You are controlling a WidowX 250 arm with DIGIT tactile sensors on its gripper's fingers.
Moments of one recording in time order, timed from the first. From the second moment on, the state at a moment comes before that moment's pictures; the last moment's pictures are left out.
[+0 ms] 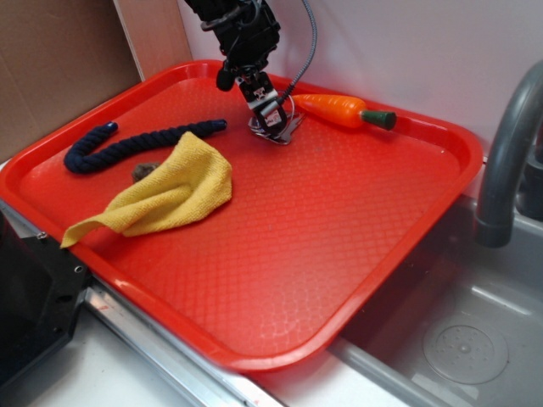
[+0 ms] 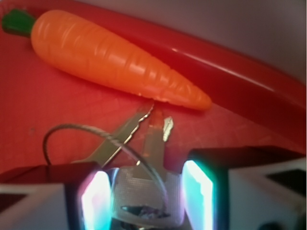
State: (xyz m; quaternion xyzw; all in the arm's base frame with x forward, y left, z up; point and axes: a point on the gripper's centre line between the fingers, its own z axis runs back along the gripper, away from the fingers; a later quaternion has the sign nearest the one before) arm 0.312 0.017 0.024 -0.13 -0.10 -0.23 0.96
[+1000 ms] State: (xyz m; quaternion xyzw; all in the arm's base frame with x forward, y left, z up) arm 0.248 0.015 0.102 -0.17 0.01 -0.15 0.97
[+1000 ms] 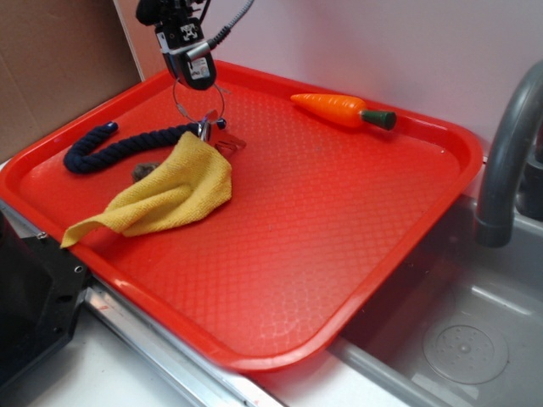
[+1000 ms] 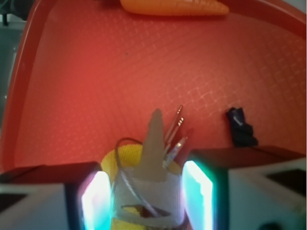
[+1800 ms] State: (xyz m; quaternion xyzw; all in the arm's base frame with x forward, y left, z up) arm 0.257 0.016 0.208 -0.18 -0.02 -0.08 0.98
